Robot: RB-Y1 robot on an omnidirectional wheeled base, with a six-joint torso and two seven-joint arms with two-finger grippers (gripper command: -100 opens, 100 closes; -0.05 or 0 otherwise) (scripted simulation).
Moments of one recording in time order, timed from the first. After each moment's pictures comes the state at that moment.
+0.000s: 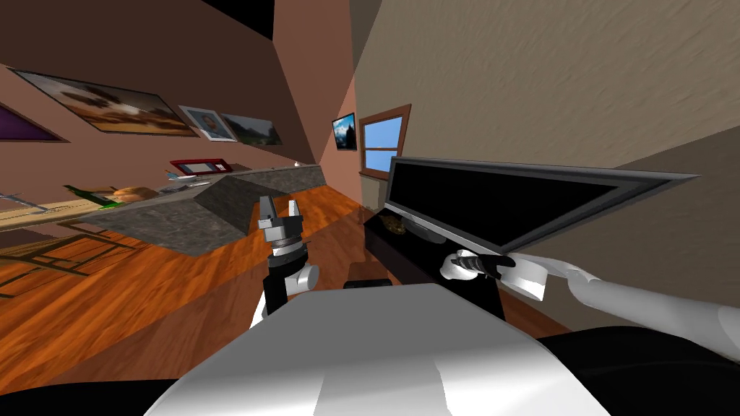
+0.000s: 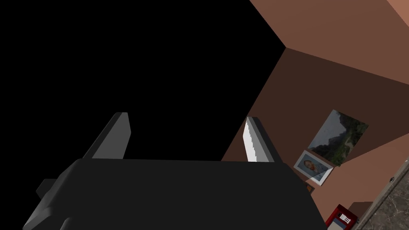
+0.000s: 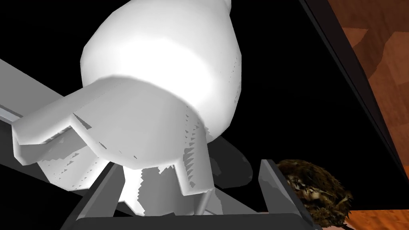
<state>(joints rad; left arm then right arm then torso) 0.45 -0.04 -0.01 -2.32 0.04 -0.59 -0.08 0.42 -1.64 0.49 -1.69 -0.69 0.31 0.81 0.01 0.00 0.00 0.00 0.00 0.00</state>
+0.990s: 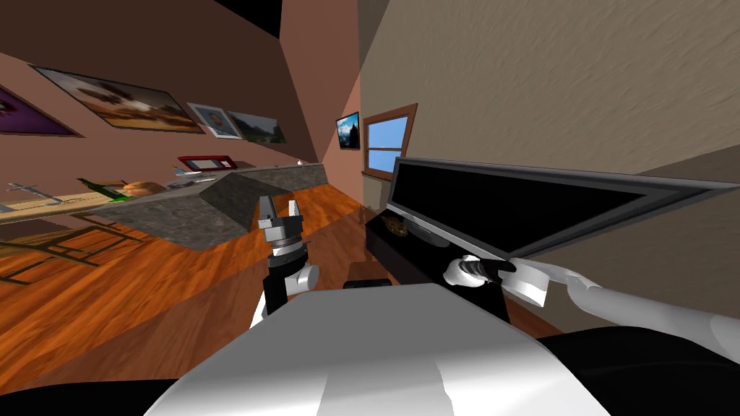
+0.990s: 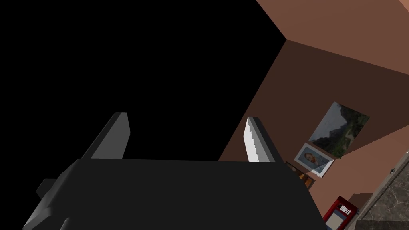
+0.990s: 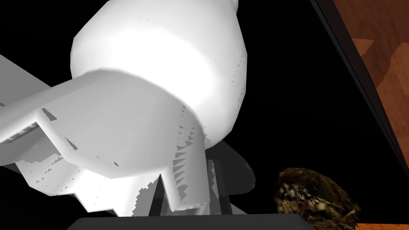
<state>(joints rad) 0.45 -0.04 -0.01 -2.32 0.04 -0.59 -0.08 0.42 -1.59 0.52 -1.64 -0.66 0.32 0.82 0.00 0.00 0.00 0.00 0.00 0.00</state>
